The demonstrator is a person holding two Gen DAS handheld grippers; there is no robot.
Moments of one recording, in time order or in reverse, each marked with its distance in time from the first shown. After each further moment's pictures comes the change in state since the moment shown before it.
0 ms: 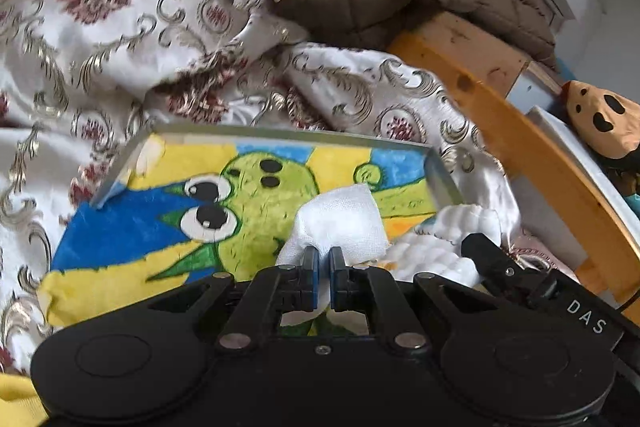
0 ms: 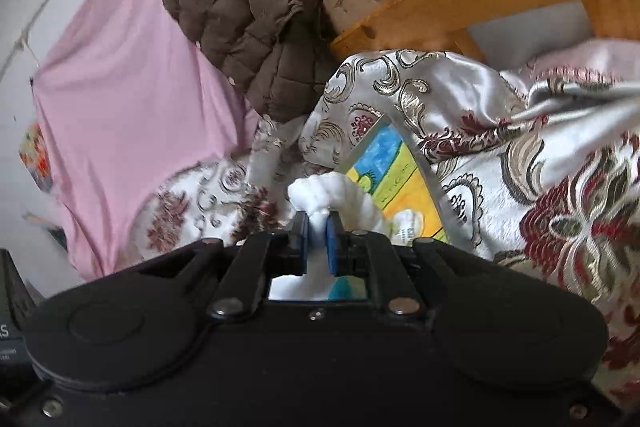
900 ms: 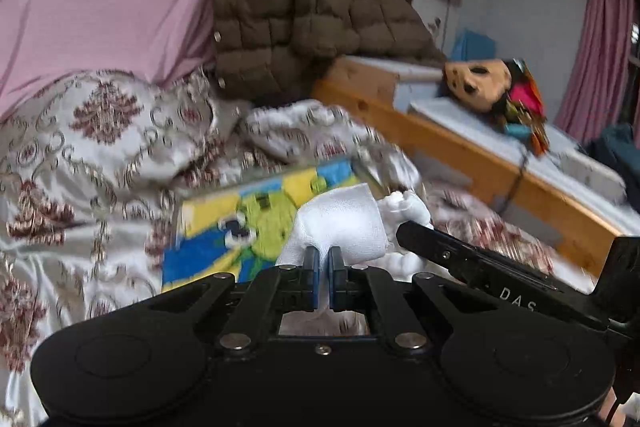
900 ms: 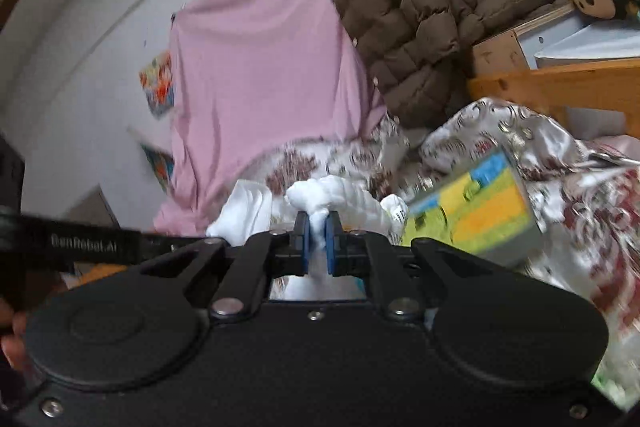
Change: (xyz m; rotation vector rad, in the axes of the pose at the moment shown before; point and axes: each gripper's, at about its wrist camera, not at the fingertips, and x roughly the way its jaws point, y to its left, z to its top) left arm -0.227 -0.010 -0.033 0.342 -0.122 -0.077; right arm -0.205 0.100 -0.028 -0.266 -0.009 0.285
